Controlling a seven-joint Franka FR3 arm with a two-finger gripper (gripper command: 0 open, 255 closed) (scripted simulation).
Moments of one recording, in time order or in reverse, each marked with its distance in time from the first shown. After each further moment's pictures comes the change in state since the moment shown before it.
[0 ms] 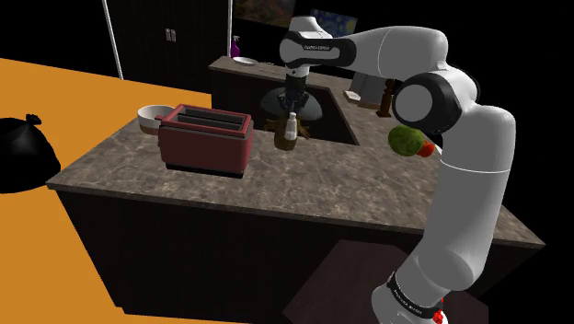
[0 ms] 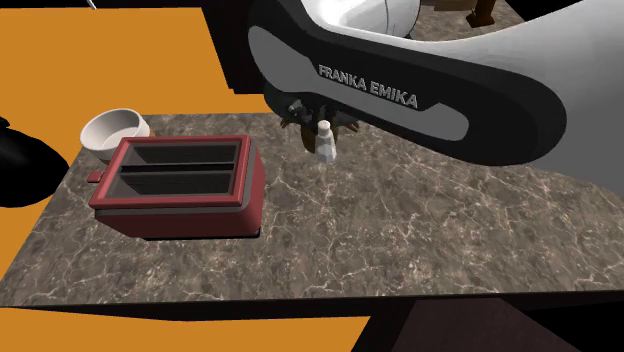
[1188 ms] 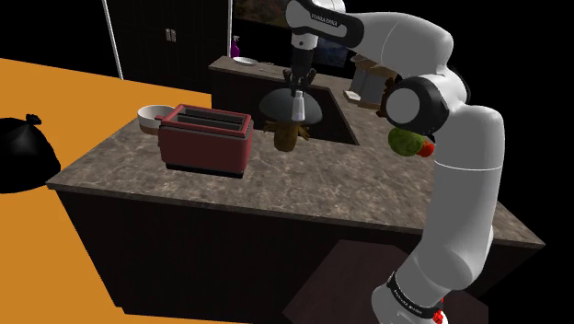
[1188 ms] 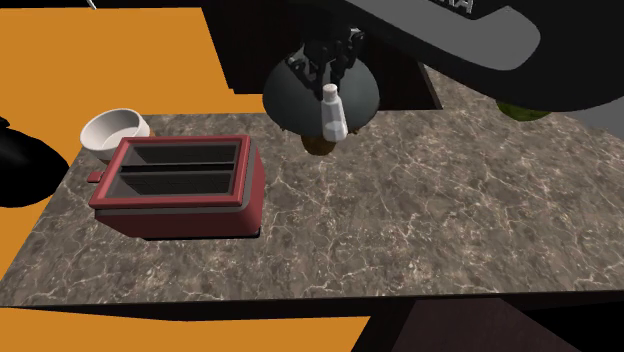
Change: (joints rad) arm -0.020 0.059 -0.005 0.324 0.011 -0.263 -0.034
